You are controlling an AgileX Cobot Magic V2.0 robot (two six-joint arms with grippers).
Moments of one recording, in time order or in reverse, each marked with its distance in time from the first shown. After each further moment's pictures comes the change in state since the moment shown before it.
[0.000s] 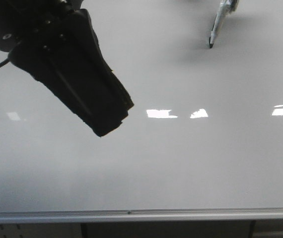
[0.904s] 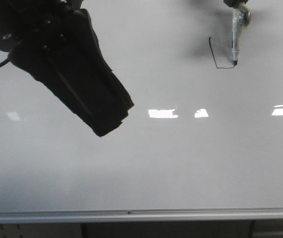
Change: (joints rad) left arm 0.000 0.000 0.000 0.000 0.000 0.000; right arm 0.000 0.049 0.000 -0.101 -0.016 0.000
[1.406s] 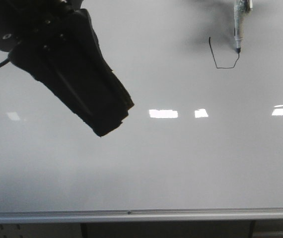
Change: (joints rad) left arm 0.000 0.000 0.000 0.000 0.000 0.000; right arm 0.000 -0.018 -0.002 -0.027 -0.077 0.006
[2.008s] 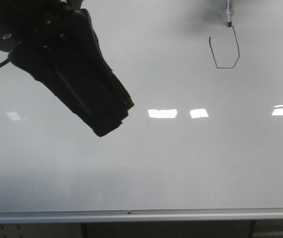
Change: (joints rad) left arm 0.000 0.000 0.000 0.000 0.000 0.000; right arm 0.000 -0.001 -0.092 0.048 -0.069 0.018
